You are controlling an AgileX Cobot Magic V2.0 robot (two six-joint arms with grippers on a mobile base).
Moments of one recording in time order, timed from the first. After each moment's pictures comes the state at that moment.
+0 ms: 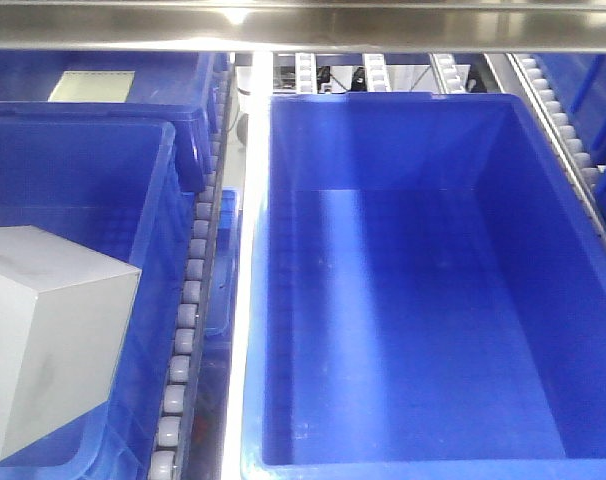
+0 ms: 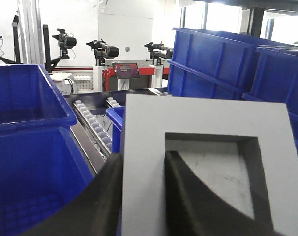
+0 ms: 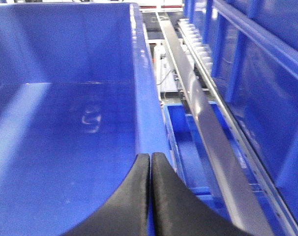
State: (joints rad) left arm -0.45 0.29 -0.38 -0.26 0.12 0.13; right arm -0.08 -0.01 0.03 0.01 0.21 0.01
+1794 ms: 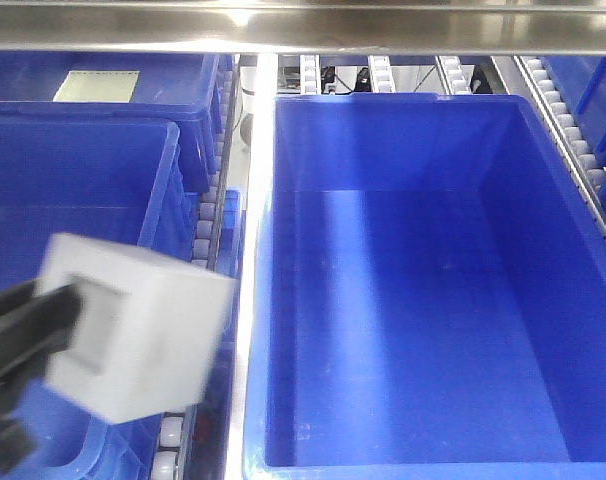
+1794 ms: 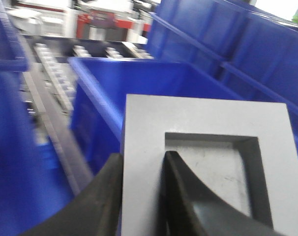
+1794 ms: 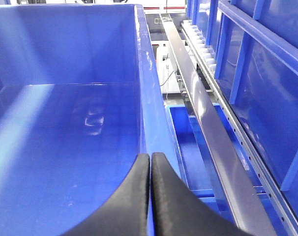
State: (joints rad) left arm -0.62 0.64 -0.41 -0.31 -0.06 0.02; right arm -0.08 -0.01 0.03 0.01 0.21 0.01
